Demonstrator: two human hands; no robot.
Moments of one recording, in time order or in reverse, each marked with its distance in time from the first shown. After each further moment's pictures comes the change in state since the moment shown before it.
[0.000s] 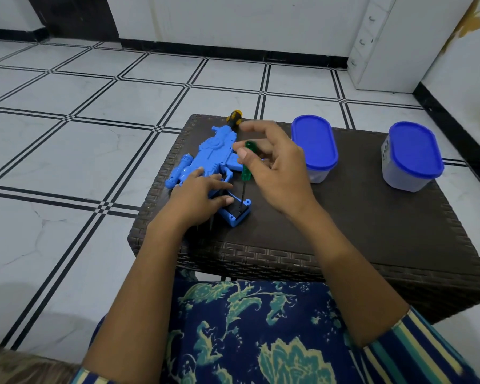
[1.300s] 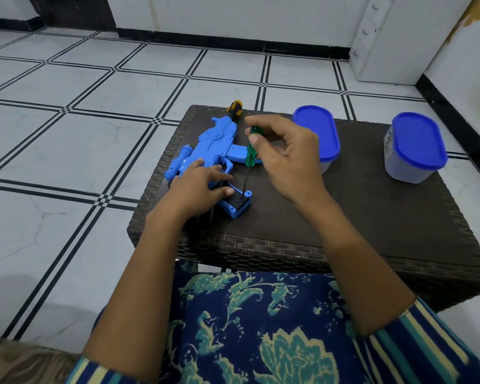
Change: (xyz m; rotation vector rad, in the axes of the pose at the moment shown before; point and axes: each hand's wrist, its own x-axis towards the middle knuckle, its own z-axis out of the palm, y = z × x) left_hand -0.001 0.003 -0.003 0.042 -0.015 -0.004; right_hand 0.002 -0.001 -0.009 -0.108 0.093 -0.085
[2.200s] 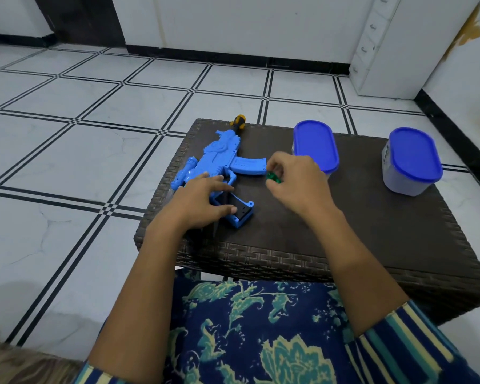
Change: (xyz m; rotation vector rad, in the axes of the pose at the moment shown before) left_hand -0.012 -0.002 -0.006 -0.012 -0.003 0.033; right_hand -0.001 0.031 -0.015 -0.683 -0.305 0.173
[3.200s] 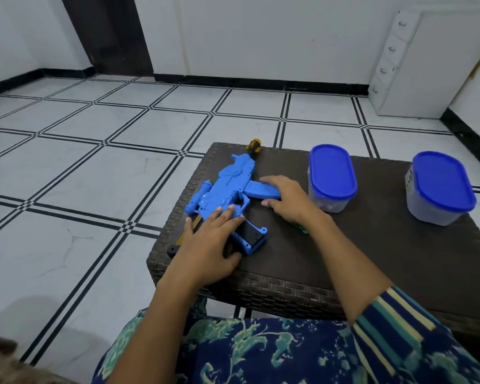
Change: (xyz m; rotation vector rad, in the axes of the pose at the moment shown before) left_hand -0.032 0.005 0.021 0.278 0.020 0.003; right_hand 0.064 0.029 0.059 0.242 -0.314 -0.015
